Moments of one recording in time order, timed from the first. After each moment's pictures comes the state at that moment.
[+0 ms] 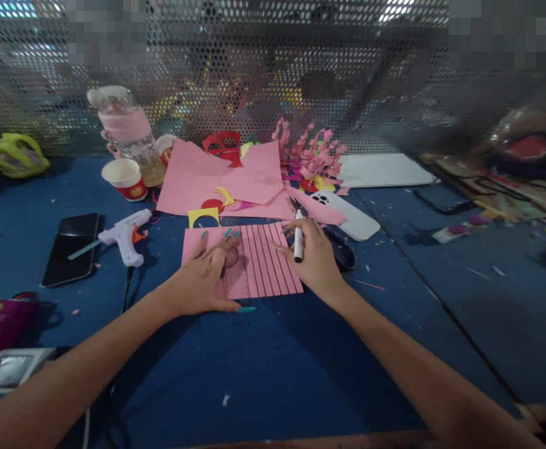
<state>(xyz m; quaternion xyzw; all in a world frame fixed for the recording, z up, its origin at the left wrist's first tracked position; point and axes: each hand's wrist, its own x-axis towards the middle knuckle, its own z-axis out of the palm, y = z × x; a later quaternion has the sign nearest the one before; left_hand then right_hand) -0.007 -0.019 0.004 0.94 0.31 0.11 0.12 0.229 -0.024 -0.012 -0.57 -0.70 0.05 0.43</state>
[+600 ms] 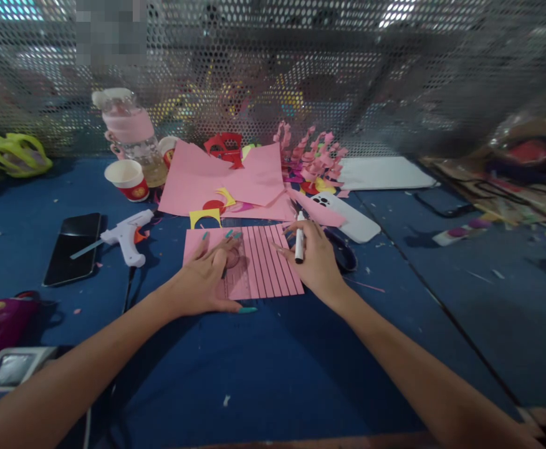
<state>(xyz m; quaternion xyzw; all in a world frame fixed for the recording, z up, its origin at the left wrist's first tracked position) -0.006 -0.020 0.004 0.94 0.31 0.11 0.11 0.230 -0.023 -0.012 -0.56 -0.71 0.04 0.43</state>
